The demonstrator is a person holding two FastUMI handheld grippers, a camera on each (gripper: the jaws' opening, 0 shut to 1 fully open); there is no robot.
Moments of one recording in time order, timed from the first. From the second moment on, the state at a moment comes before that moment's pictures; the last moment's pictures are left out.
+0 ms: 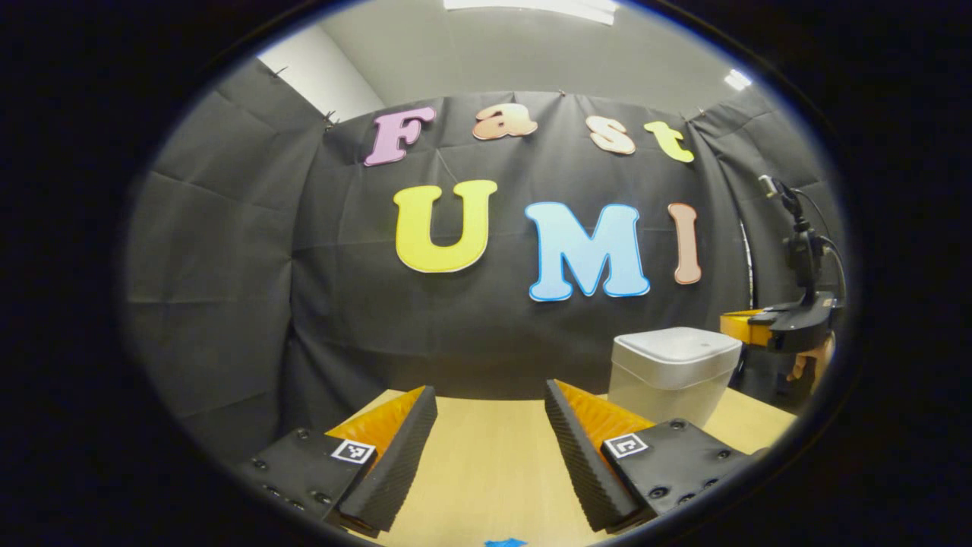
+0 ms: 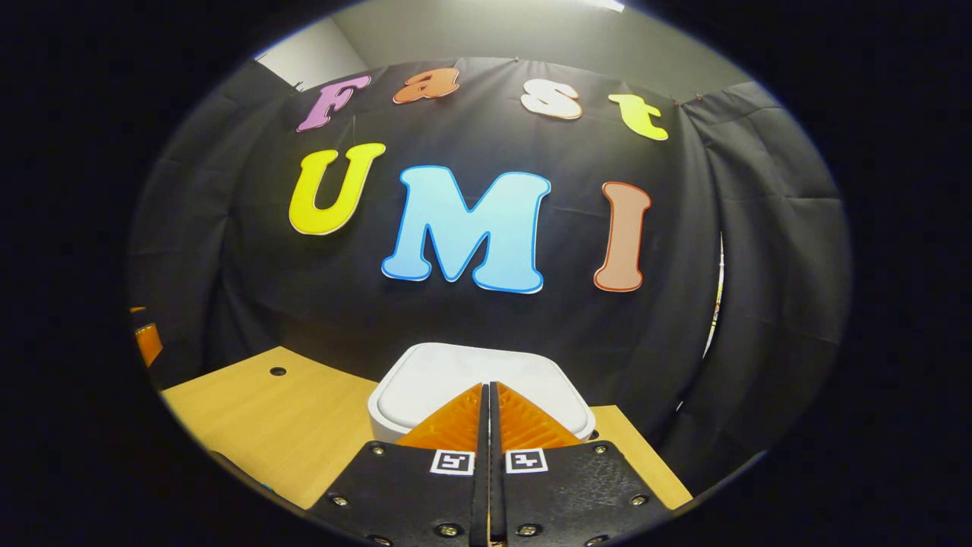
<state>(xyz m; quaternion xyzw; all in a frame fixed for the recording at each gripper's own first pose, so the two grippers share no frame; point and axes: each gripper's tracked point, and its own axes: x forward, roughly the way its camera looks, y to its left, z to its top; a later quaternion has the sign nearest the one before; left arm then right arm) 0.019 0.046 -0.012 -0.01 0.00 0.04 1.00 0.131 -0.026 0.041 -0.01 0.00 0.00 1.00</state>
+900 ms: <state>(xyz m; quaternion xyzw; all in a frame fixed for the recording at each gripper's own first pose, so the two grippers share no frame) 0.021 0.031 -0.011 -0.01 0.00 0.05 1.00 0.156 -0.031 0.008 0.07 0.05 0.02 1.00</state>
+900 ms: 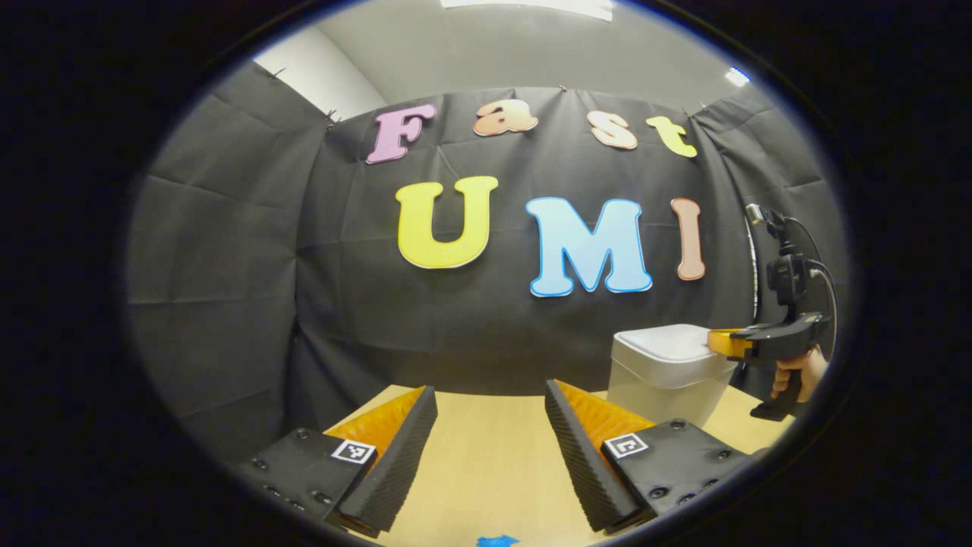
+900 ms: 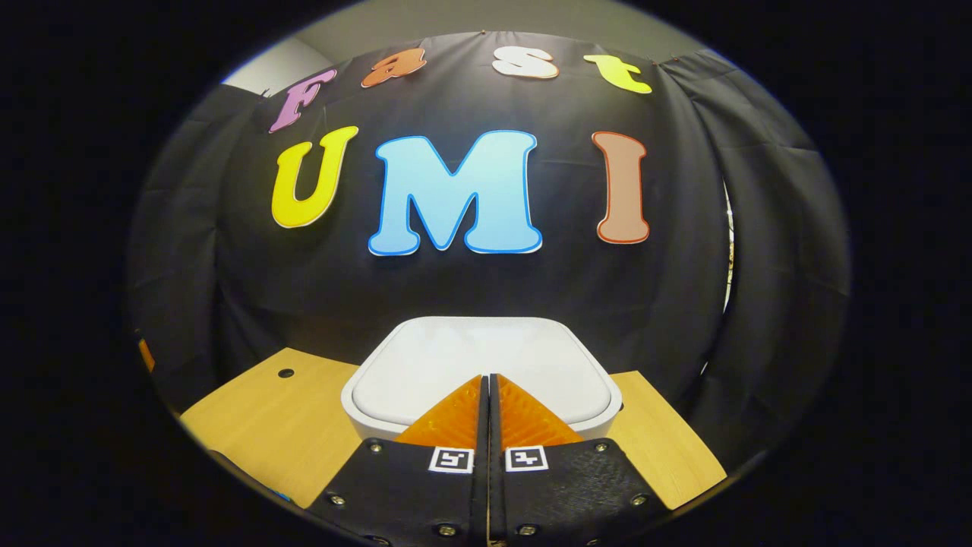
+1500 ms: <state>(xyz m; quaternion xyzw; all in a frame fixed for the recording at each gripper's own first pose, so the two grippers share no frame) -0.014 0.031 -0.010 -0.02 -0.01 0.06 1.00 0.159 -0.024 0.042 0.06 0.02 0.02 1.00</state>
